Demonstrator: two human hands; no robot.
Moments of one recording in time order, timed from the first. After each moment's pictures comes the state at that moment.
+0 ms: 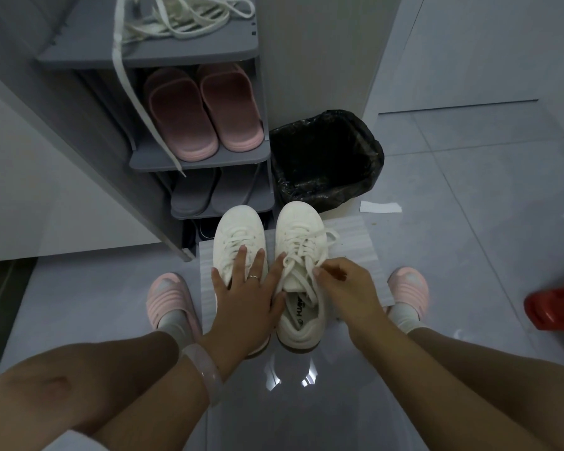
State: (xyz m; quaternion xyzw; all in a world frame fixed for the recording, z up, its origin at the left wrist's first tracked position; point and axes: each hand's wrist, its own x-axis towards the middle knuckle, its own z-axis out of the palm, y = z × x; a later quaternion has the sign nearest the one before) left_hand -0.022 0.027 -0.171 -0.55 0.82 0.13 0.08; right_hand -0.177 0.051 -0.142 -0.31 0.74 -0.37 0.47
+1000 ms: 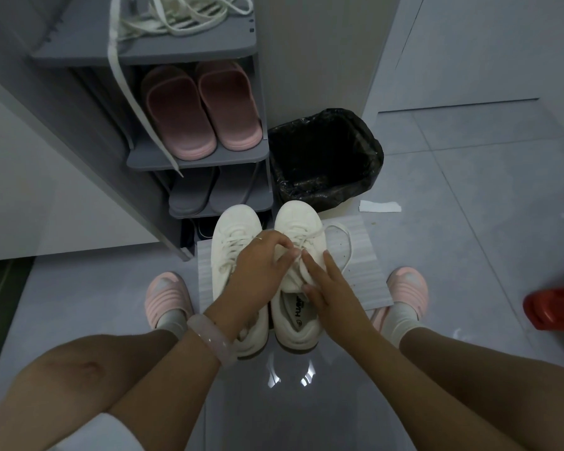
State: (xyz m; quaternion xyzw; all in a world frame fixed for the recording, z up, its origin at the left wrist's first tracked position) left_hand -0.049 -0.013 -0.143 -0.53 0.73 0.36 -0.22; right_hand -0.180 0.060 -0.176 -0.59 0.68 -0.20 0.38
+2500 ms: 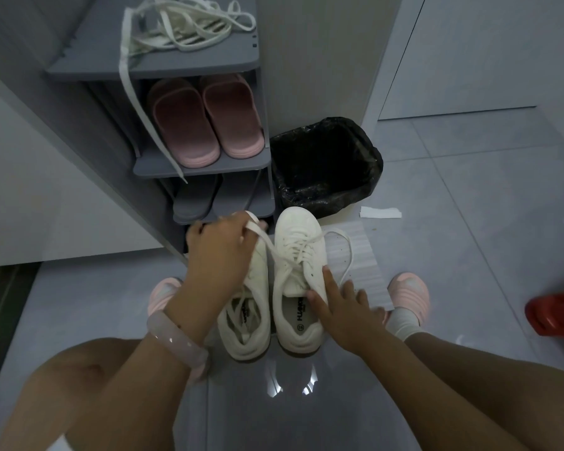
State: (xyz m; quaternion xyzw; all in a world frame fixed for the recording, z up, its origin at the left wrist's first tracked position) left_hand -0.023 -0.024 -0.084 -0.62 0.76 0.15 -0.15; right_hand -0.191 0.066 -0.174 -0.53 0.76 0.10 0.37
